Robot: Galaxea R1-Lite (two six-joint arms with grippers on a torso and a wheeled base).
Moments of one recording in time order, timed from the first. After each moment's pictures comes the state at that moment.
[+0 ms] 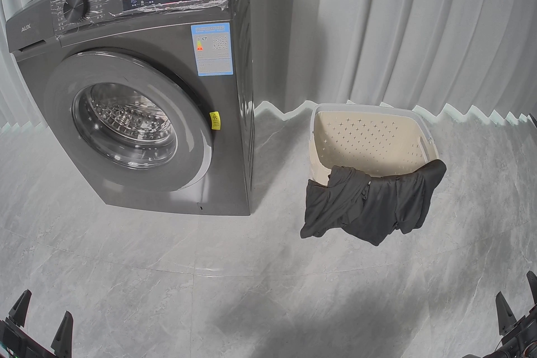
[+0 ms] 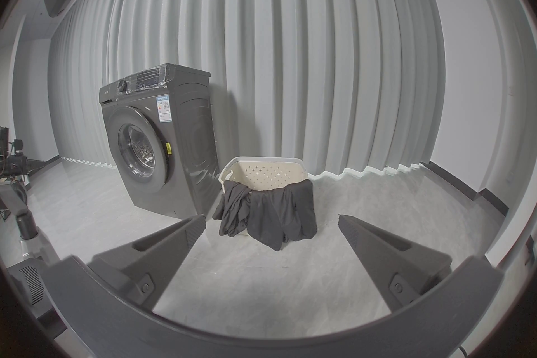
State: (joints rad) left arm 0.00 0.02 -0.02 0.00 -0.02 -0.03; right arm 0.00 0.02 -0.02 0.00 0.02 0.00
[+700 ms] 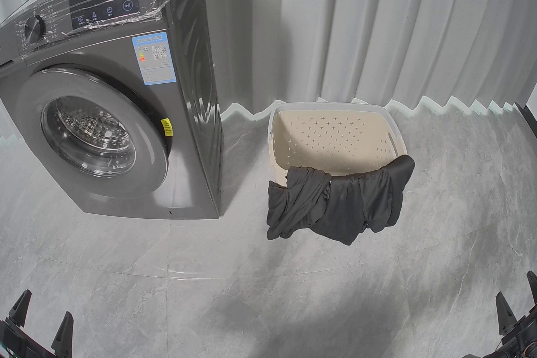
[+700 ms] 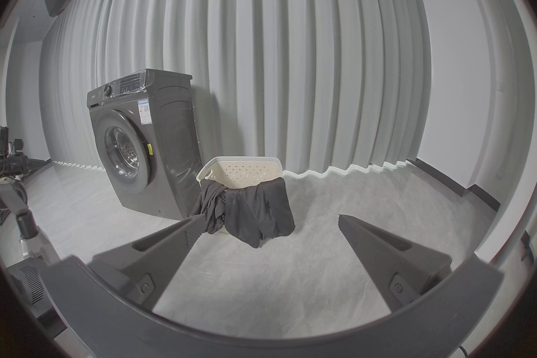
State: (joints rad) left arm 0.00 0.02 -0.02 0.00 -0.02 -0.02; right arm 0.00 0.02 -0.02 0.00 0.02 0.00
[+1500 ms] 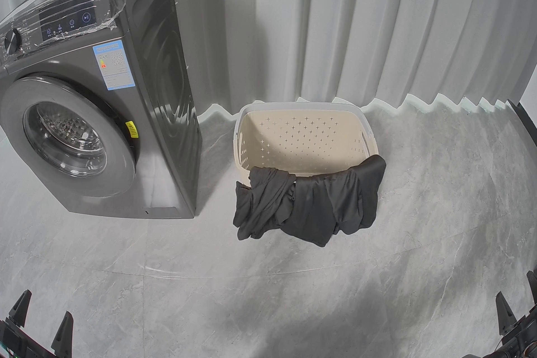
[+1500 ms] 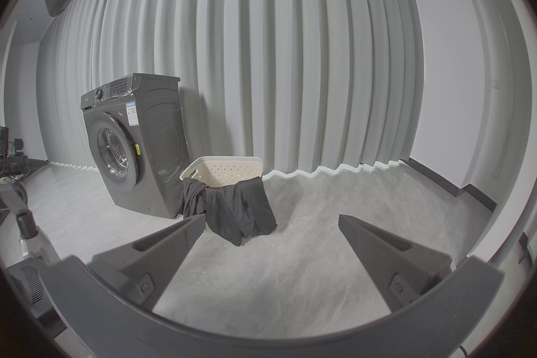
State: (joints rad) left arm 0.00 0.02 -0.02 0.00 -0.02 -0.03; right arm 0.00 0.02 -0.02 0.00 0.02 0.00
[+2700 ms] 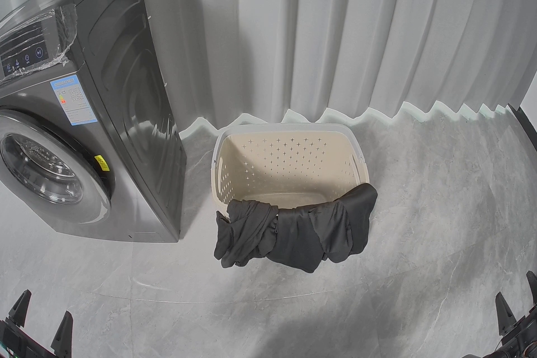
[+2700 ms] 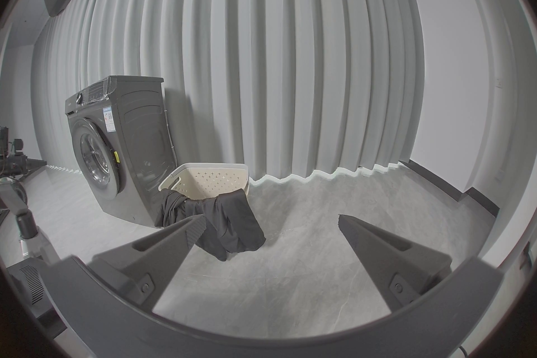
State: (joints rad) left arm 0.00 0.02 -0.02 0.00 -0.02 -0.03; right arm 0.00 0.02 -0.02 0.00 0.02 0.00
